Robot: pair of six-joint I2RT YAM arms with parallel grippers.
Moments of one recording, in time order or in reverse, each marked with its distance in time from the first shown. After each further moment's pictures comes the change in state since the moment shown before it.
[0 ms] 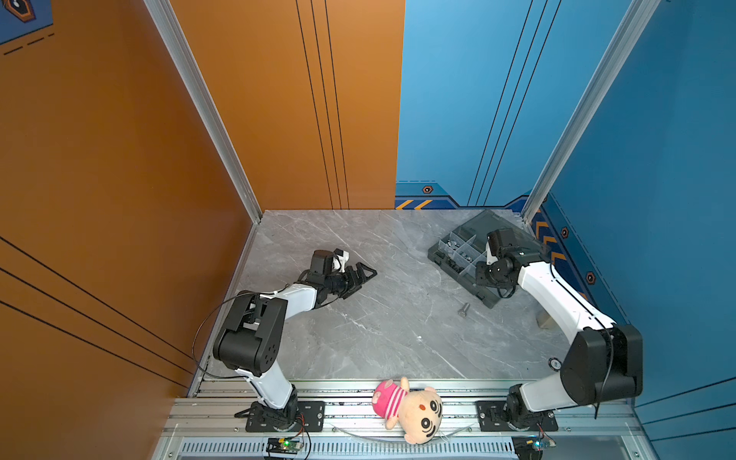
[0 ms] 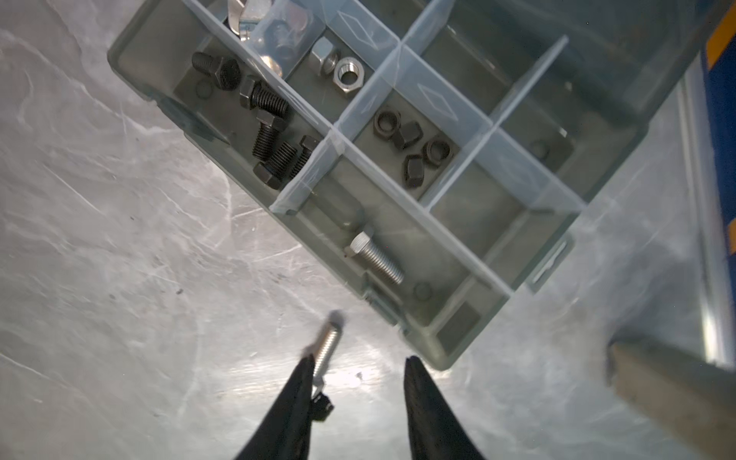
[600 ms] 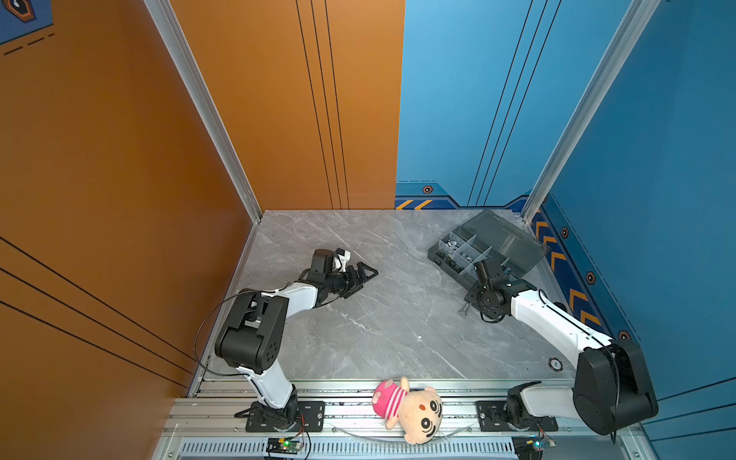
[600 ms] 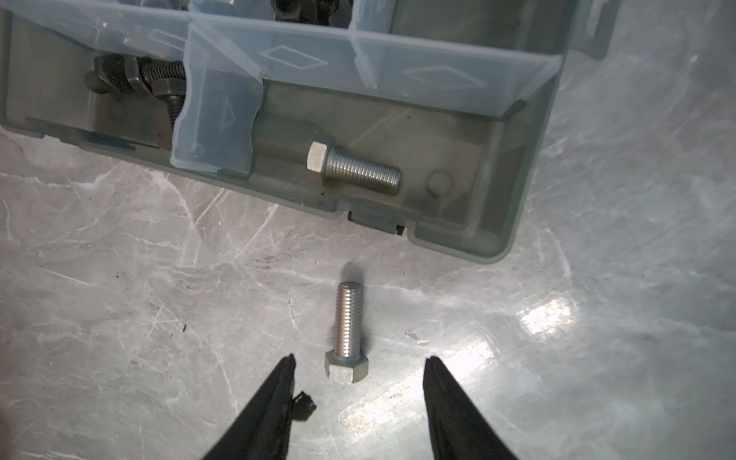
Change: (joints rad) left arm 0.000 0.019 0.016 0.000 0.034 0.000; right arm 0.097 -0.103 -0.316 0.213 0.055 0.577
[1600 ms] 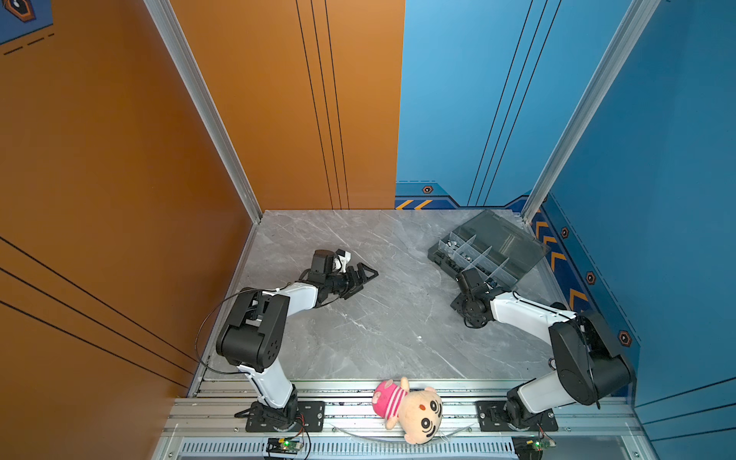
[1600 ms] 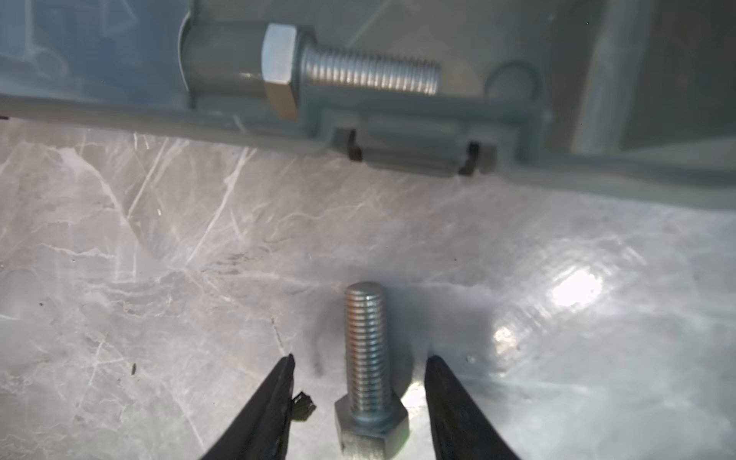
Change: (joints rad) left arm 0.007 0.011 0.000 0.001 0.008 0.004; right arm 0.100 0.167 -0.081 0.195 0.024 0.182
